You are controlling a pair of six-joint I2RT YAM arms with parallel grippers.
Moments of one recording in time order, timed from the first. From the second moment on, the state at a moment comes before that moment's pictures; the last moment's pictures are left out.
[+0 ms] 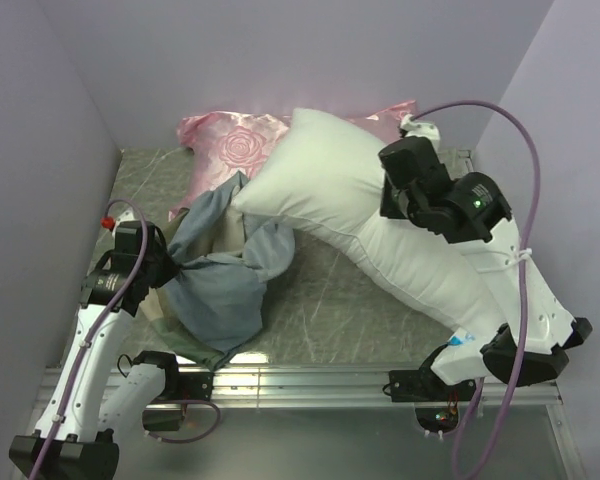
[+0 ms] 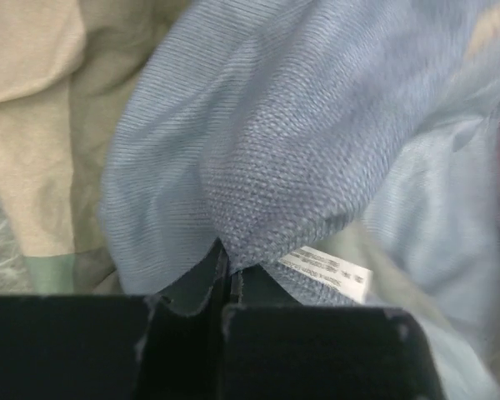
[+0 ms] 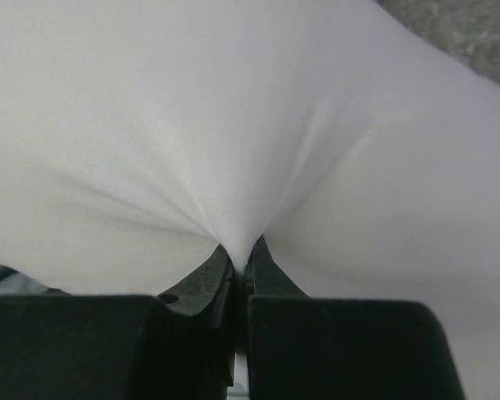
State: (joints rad) left arm -0.11 0.80 0.89 -0.87 -0.13 -0.71; right arm 0.75 1.40 1.94 -1.31 0.53 0.54
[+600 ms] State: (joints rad) left arm -0.11 0.84 0.94 -0.80 0.00 -0.69; right arm 0.89 1.32 1.63 -1.15 0.39 0.50
